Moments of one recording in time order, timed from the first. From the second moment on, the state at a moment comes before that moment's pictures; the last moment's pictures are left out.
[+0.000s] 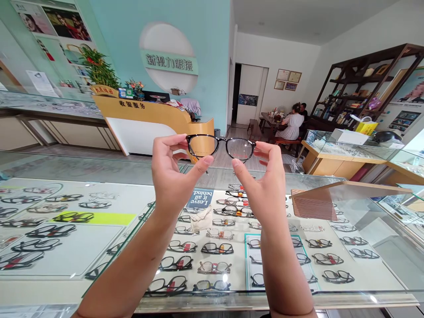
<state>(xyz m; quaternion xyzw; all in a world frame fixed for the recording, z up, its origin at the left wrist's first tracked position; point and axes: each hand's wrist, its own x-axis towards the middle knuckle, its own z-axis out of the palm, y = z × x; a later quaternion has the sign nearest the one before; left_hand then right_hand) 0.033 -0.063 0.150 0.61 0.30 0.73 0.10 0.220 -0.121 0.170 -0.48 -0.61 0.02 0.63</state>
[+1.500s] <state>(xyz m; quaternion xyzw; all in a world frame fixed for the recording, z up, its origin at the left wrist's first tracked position) 0.041 -0.059 0.146 0.58 0.30 0.75 0.09 0.212 -0.111 0.164 -0.46 -0.62 0.03 0.64</state>
